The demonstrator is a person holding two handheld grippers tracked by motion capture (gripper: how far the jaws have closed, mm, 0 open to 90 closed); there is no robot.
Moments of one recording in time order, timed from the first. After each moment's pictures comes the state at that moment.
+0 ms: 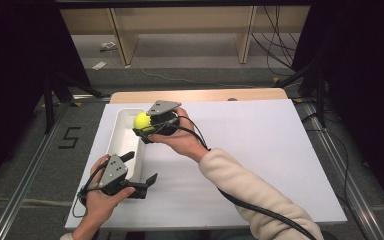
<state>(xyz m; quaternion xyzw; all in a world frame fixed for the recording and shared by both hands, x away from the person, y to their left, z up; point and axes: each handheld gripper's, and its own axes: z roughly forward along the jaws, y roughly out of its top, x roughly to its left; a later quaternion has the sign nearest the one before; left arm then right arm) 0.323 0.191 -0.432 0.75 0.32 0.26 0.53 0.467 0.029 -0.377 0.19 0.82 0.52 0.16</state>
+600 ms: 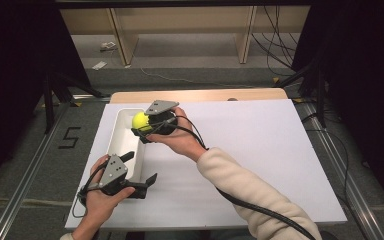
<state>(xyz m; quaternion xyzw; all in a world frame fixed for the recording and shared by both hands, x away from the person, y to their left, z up) 0.322 0.191 -0.432 0.74 0.32 0.26 0.52 0.469 0.034 -0.377 0.19 0.82 0.52 0.16</state>
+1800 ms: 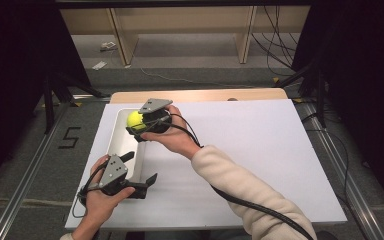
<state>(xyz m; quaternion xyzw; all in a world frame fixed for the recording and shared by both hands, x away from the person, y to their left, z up) 0.322 0.191 -0.432 0.74 0.32 0.26 0.53 0.473 0.048 -0.374 0.18 0.82 0.52 0.15</state>
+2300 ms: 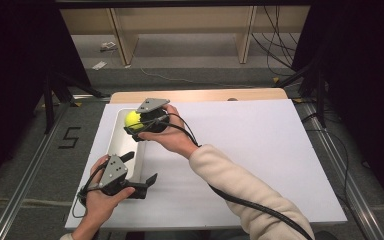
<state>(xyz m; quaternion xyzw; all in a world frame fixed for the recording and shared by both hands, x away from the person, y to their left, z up) 0.322 0.191 -0.432 0.74 0.32 0.26 0.53 0.474 0.054 -0.374 0.18 0.82 0.52 0.15</state>
